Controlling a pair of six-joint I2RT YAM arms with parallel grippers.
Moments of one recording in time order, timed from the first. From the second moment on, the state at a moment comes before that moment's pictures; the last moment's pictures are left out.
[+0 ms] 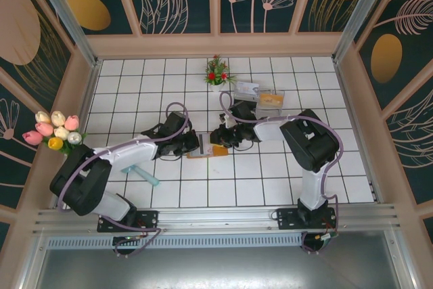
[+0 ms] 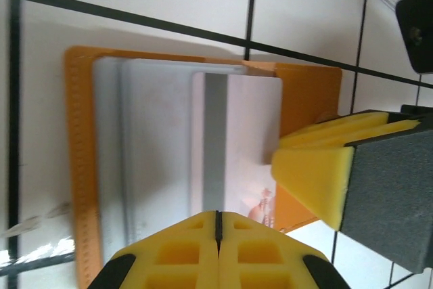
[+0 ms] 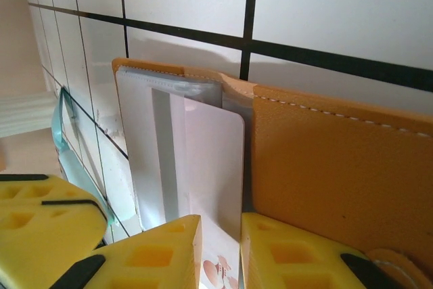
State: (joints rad) left arm -0.62 1.49 0.73 -0.17 0.19 -0.89; right arm 0.63 1.92 0.96 0.04 -0.68 0.75
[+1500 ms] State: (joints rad) left arm -0.62 1.60 0.72 -0.11 0.14 -0.93; right arm 0.59 1.94 0.85 0.27 -0.81 0.83
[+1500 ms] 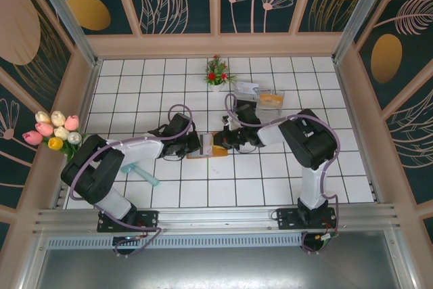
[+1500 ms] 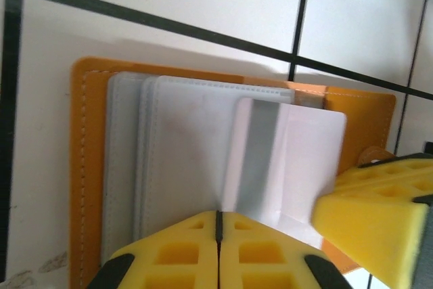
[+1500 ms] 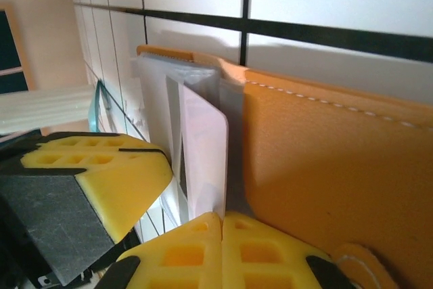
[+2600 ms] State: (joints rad) left arm -0.47 1.43 0.78 0.24 0.66 -0.98; right arm 0.42 1.60 0.81 0.41 -1.04 0.93
